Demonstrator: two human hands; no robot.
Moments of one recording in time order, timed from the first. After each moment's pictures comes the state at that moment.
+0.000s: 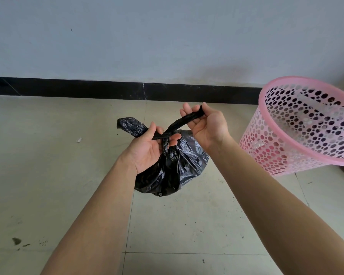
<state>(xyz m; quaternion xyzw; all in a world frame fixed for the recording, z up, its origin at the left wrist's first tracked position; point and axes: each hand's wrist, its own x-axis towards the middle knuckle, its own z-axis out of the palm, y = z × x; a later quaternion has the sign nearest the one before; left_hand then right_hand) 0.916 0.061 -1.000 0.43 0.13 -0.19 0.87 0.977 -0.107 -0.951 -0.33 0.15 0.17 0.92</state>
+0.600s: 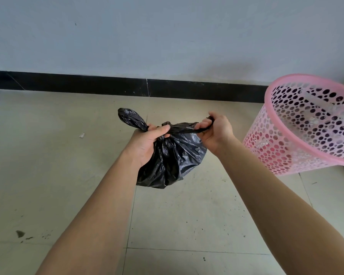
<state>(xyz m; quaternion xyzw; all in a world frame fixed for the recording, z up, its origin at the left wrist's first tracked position) 0.922 0.063 -1.003 0.52 0.21 -0.09 0.82 0.984 -0.121 -0.978 -0.39 0.27 0.17 0.86</state>
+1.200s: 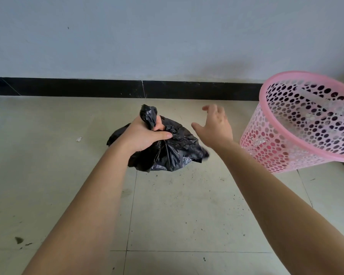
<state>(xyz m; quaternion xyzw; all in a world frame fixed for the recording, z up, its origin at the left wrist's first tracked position) 0.932 0.070 -0.964 0.85 0.07 -0.09 0.51 0.990 -0.136 -0.992 -0.96 -0.02 0.02 0.26</state>
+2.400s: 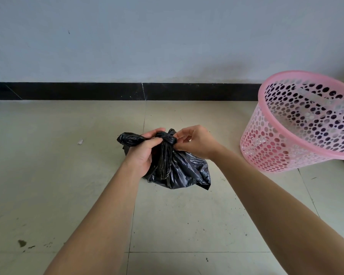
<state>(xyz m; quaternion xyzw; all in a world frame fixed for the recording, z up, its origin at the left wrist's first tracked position) 0.910 0.051 -1.005 0.53 0.25 -0.09 0.81 0.966 -0.123 -0.997 -0.85 -0.16 0.20 0.45</state>
